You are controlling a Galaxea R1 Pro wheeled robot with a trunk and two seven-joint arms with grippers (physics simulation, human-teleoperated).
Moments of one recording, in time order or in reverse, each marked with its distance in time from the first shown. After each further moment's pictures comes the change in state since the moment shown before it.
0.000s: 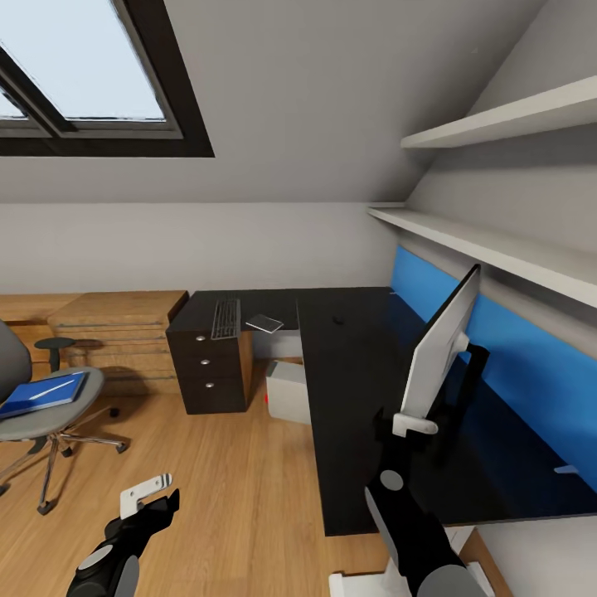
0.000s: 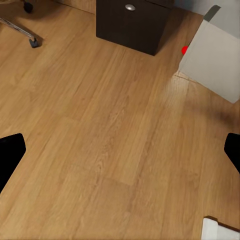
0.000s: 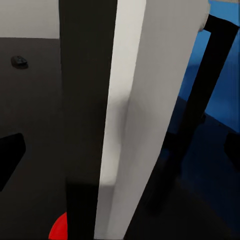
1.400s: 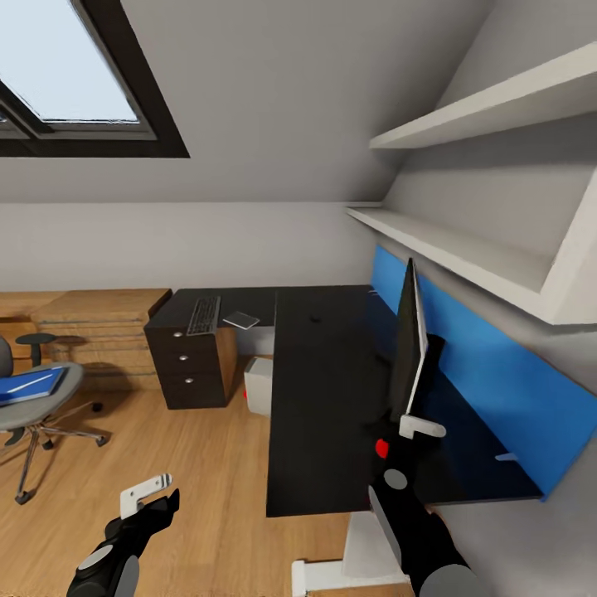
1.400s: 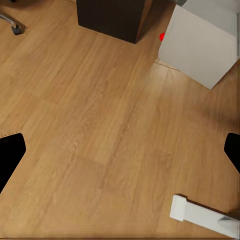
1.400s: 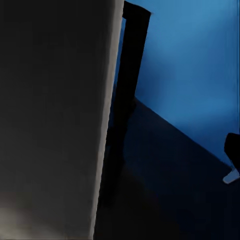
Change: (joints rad) left arm 0.000 0.000 0.000 0.000 0.000 0.000 0.000; right arm 0.000 -0.004 -0.029 -0.003 0.003 0.005 -0.031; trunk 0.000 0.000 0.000
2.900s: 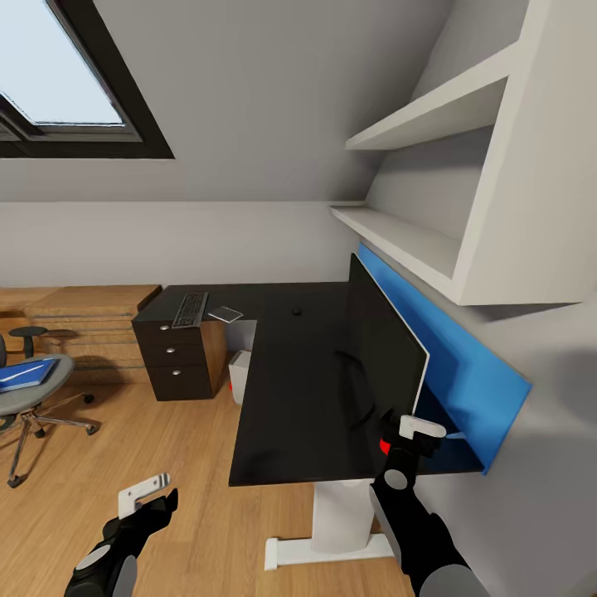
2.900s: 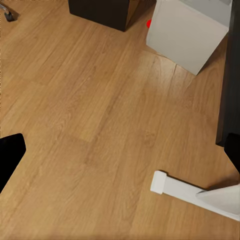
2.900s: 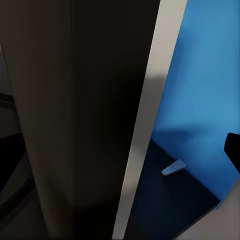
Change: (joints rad) left arm 0.000 0.002 0.007 -0.004 0.003 0.002 -0.001; right arm 0.000 0.000 0.000 0.001 -0.004 -0.001 0.001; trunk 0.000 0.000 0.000
